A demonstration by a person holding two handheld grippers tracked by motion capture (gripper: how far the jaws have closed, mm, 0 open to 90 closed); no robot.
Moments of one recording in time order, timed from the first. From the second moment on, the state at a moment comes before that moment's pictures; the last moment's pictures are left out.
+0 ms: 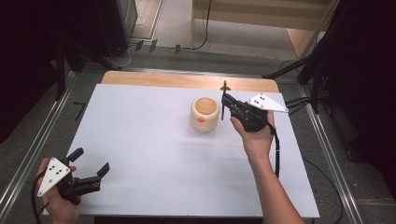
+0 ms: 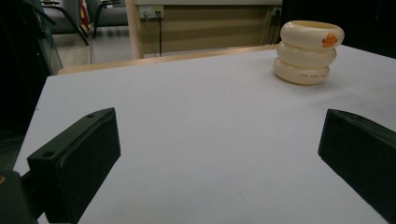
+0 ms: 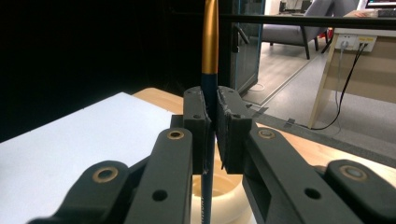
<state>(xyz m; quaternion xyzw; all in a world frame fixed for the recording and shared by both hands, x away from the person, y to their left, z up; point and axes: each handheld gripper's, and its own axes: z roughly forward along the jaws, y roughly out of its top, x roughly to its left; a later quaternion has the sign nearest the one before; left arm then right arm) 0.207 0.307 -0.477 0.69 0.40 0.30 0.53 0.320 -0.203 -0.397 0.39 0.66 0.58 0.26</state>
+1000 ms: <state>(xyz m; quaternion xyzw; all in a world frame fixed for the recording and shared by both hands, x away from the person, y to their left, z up) 0.208 0.308 -0.478 0.69 0.40 0.30 0.53 0.343 -0.190 -0.389 0.39 0.66 0.58 0.27</state>
